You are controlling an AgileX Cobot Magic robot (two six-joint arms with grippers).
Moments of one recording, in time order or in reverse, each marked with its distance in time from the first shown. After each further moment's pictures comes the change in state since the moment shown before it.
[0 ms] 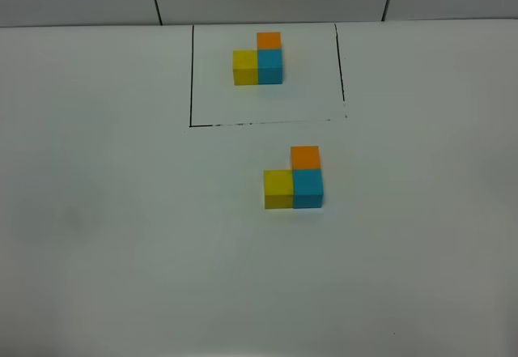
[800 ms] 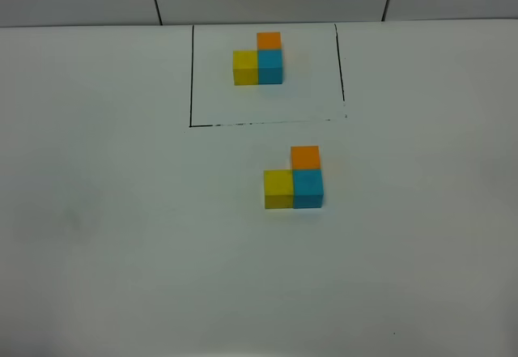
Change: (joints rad) left arm 0.000 0.000 0.000 0.000 0.000 0.000; right arm 0.000 0.000 0.000 0.000 0.000 0.000
